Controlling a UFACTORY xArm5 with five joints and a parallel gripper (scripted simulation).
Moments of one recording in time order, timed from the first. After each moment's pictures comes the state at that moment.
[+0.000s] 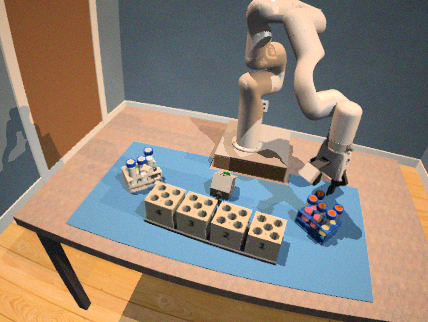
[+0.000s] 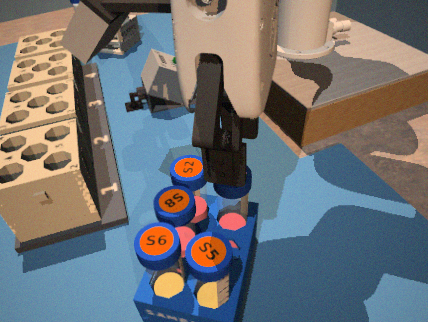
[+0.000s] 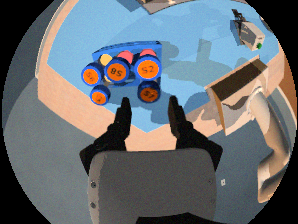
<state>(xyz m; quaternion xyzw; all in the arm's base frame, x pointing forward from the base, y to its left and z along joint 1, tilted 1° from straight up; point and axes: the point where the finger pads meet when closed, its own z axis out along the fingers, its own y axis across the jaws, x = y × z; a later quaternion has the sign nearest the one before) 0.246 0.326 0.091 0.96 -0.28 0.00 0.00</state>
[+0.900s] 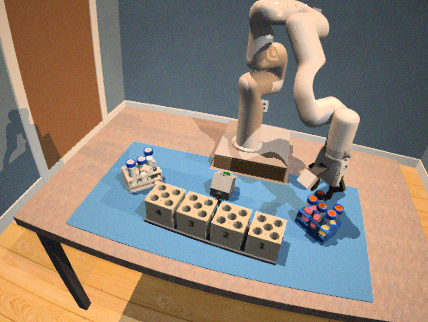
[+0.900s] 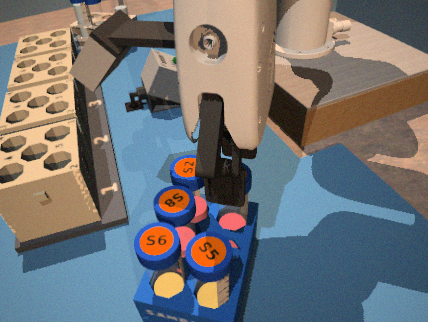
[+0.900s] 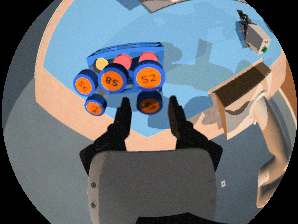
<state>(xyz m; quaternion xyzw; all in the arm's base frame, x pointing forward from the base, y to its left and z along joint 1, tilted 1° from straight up) 0.246 0.326 0.067 0.96 -0.28 0.00 0.00</state>
